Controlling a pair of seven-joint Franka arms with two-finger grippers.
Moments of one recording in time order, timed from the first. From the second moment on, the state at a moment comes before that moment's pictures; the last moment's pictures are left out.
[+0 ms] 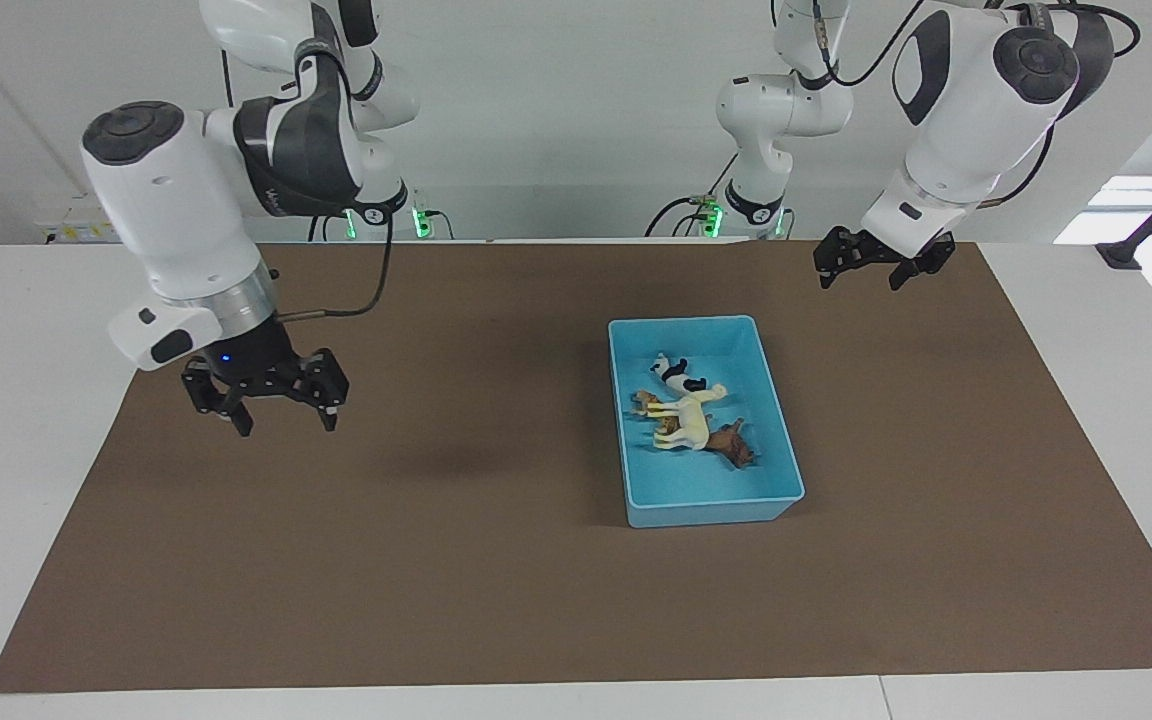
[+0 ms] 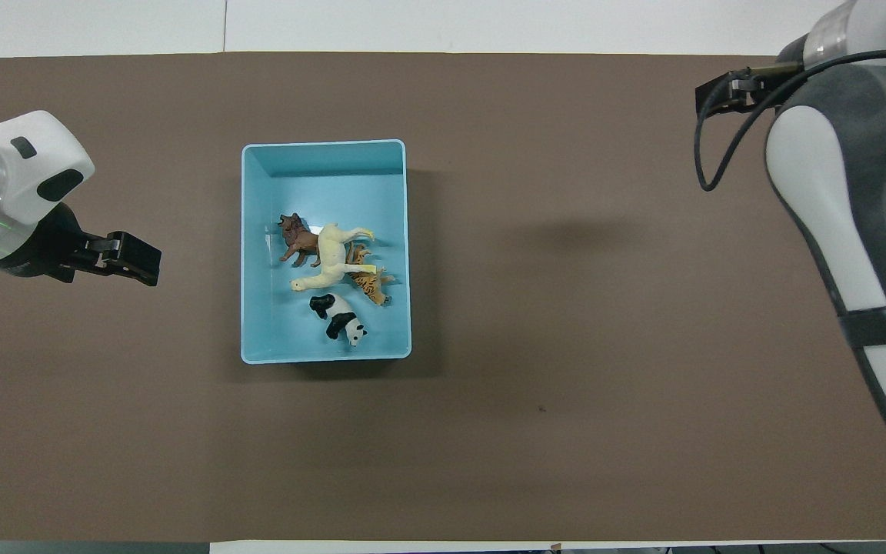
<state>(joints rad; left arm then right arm) -0.12 0.01 -0.05 -1.66 -0.01 1.51 -0.04 0.24 0.34 -0.24 -1.34 0.10 1.82 -0.02</state>
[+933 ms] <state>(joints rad) -0.12 0.00 -0.04 -1.66 -0.01 1.51 -0.04 0.03 -0.03 -0.10 -1.71 -0.02 1.69 -0.08</state>
